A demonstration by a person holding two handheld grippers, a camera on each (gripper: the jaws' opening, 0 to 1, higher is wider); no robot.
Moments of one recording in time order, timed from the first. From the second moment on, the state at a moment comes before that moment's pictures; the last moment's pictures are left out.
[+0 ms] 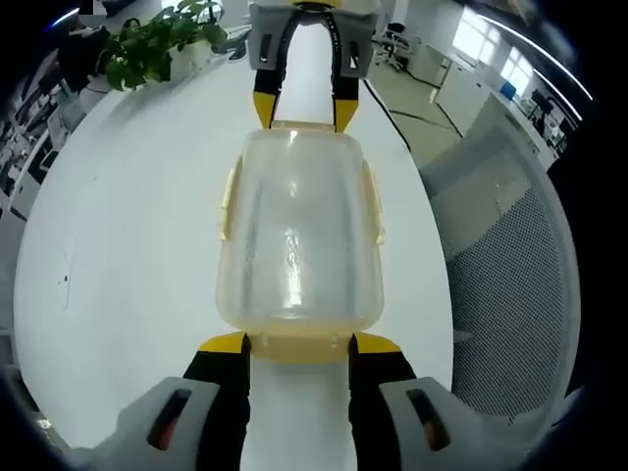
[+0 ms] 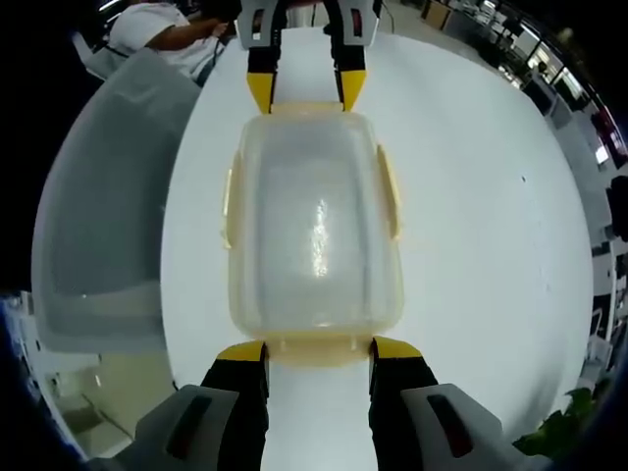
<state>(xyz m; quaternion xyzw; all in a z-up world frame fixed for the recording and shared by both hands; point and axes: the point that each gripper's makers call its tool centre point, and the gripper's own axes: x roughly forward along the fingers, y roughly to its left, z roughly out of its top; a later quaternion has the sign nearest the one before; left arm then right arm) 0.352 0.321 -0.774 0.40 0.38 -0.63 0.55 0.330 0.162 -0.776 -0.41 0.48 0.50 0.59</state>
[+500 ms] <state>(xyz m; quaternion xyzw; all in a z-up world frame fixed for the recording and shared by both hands) 0.350 0.318 -0.779 0.41 0.38 -0.63 0.55 0.327 0.158 -0.785 -0.40 0.48 0.50 0.60</state>
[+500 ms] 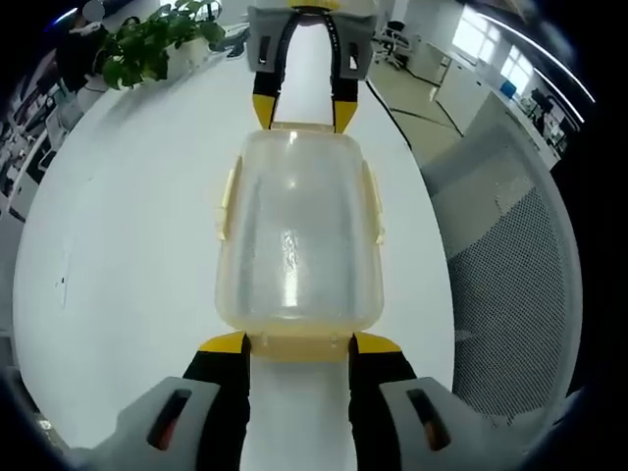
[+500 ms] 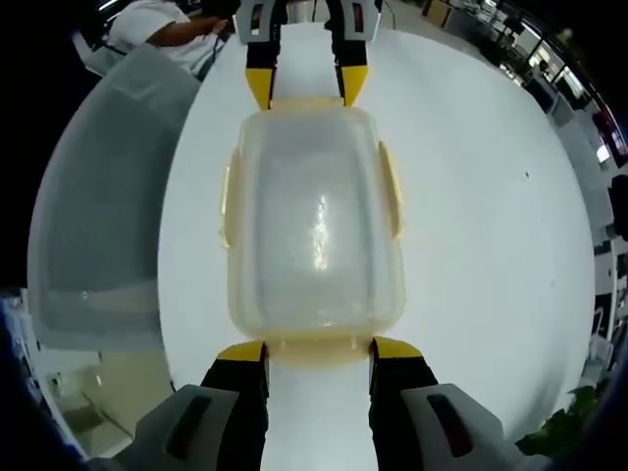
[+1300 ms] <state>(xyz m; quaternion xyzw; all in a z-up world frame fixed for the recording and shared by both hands) 0.357 0.317 -0.778 0.42 0.36 -0.62 0.55 0.321 0.156 -0.782 -0.39 0.48 0.52 0.59</state>
